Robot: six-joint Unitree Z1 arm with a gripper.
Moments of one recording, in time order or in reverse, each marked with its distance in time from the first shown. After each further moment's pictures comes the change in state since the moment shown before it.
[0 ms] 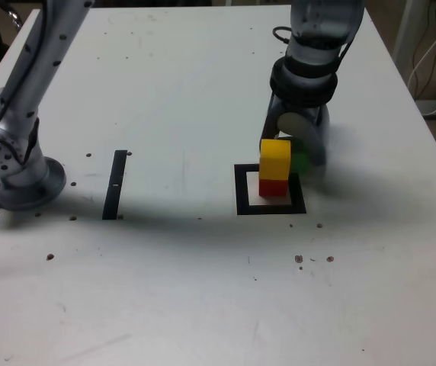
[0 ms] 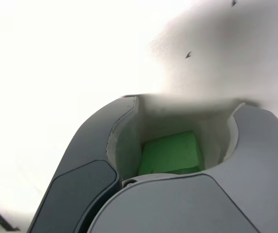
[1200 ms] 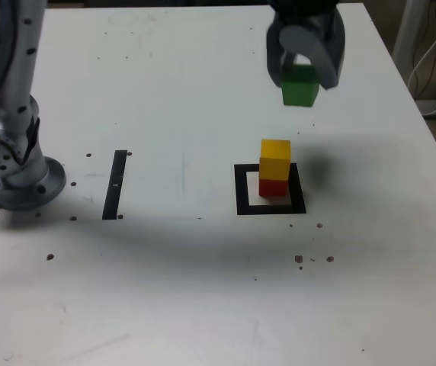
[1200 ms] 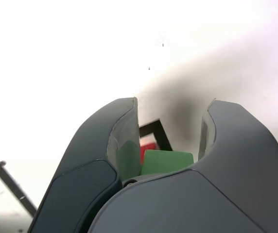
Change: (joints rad) arm -0.037 -0.234 -0.173 0.181 0.100 0.096
